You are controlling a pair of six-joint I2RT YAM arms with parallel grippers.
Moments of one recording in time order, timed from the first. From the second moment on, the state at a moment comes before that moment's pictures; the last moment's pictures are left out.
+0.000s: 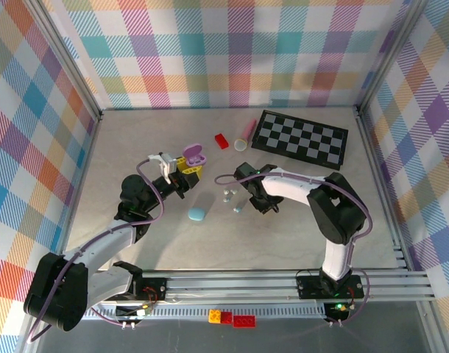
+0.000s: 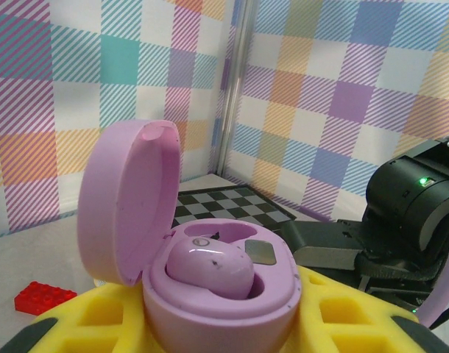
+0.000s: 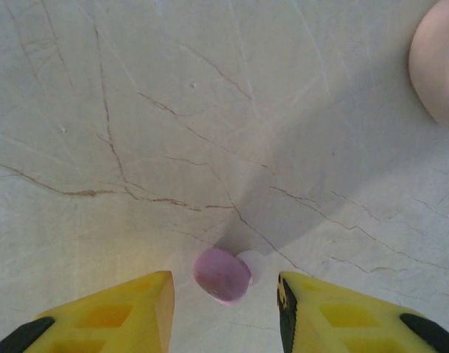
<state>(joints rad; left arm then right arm) -0.35 1.09 0.43 0.79 0.54 -0.21 0.73 1.85 1.18 -0.88 0.39 0.14</state>
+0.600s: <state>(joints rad) -0.35 1.09 0.43 0.79 0.57 -0.22 0.73 1.91 1.21 -0.90 0.46 0.14</state>
